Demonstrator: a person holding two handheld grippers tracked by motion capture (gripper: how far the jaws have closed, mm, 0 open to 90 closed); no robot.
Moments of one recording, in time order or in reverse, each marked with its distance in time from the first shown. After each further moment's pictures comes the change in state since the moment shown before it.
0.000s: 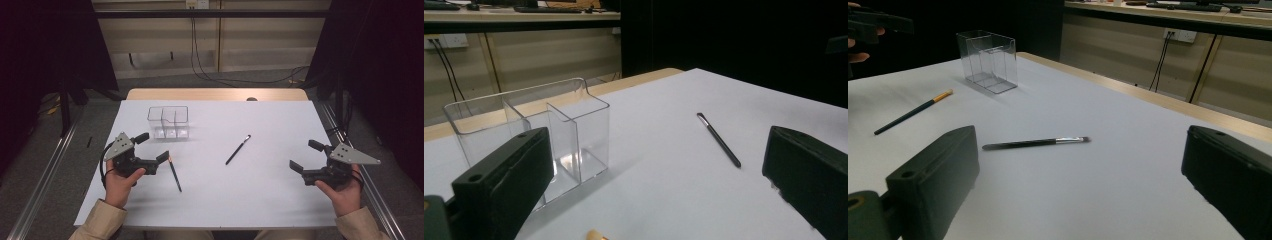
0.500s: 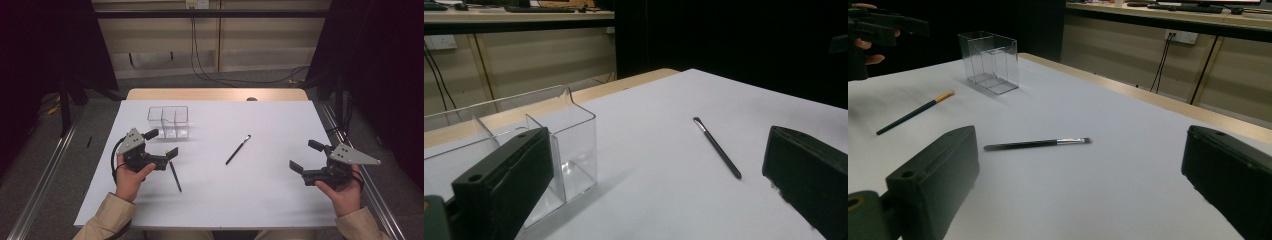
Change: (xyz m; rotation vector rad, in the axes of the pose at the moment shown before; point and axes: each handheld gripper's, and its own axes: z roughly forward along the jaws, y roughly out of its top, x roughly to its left) left arm -0.005 0.004 0.025 0.011 -0.020 0.011; right arm 0.001 0.000 0.000 -0.003 0.006 -0.004
